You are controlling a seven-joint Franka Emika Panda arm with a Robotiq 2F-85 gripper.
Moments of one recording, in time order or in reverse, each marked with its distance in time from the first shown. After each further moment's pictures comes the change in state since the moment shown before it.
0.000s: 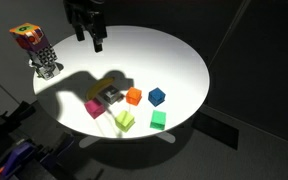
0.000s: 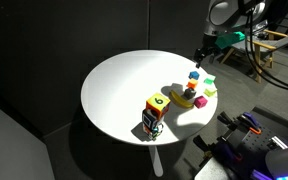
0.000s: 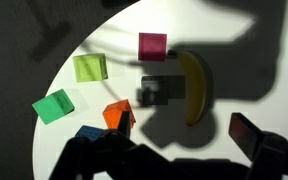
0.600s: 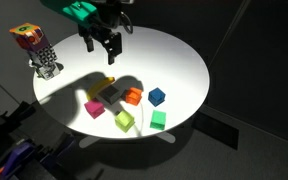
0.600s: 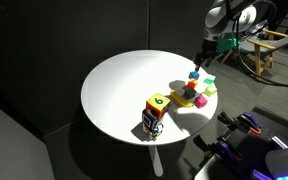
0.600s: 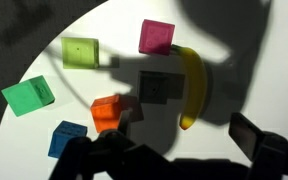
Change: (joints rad) arm -0.041 0.136 -0.027 0.068 0.156 0.041 -0.308
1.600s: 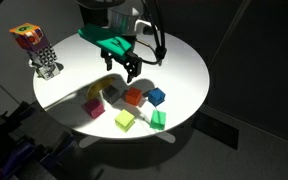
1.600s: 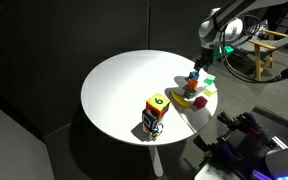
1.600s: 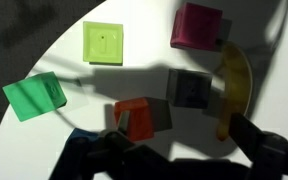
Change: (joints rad) arm -0.076 0.245 -0.003 0.178 0.013 0.005 -0.109
